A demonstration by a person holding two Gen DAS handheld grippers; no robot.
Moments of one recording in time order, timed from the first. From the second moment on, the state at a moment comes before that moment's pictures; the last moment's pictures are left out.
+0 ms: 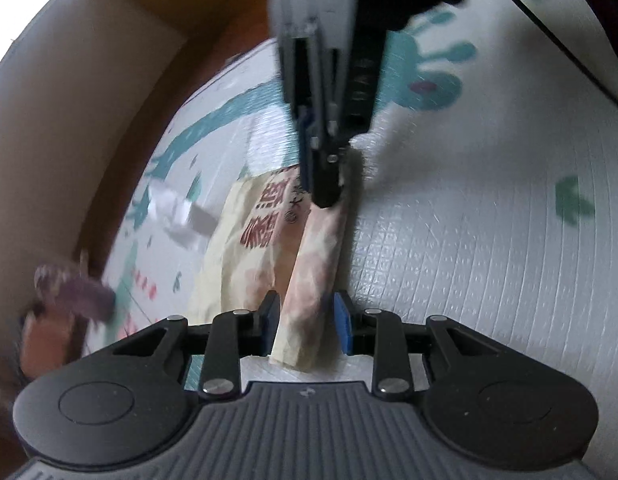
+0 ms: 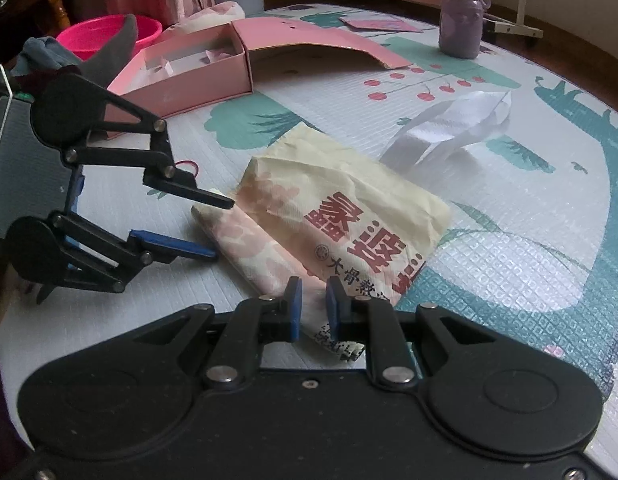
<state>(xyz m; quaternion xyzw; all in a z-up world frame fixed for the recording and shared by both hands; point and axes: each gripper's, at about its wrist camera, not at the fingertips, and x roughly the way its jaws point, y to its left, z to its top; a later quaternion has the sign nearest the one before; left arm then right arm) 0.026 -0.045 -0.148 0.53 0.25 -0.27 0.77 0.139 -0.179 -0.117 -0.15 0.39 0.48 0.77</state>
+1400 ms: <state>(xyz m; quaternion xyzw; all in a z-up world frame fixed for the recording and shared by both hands) 0.117 0.019 -0.109 0.17 0.47 -0.43 0.76 0.125 -0.193 -0.113 -0.20 0.35 0.57 0.72</state>
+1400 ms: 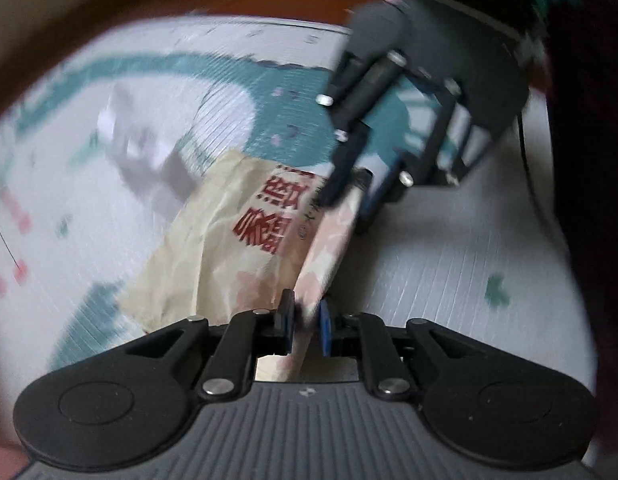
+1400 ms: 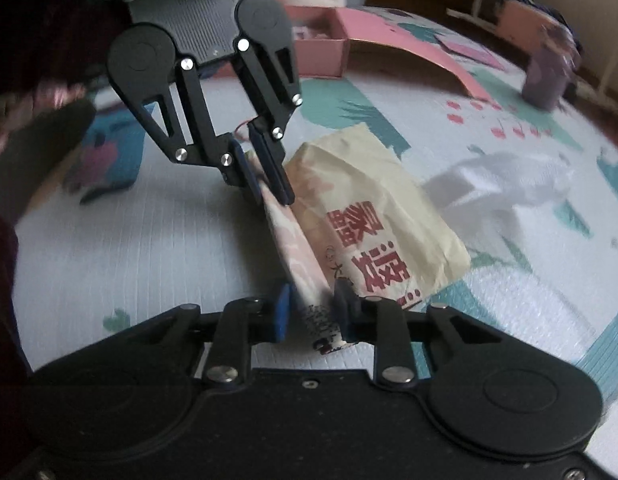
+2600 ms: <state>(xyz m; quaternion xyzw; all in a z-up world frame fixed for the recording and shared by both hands) 0.147 0.062 -0.140 -0.12 0.45 -0.22 0.85 0.180 -0.244 -0.146 0.16 0.52 0.42 0.72</state>
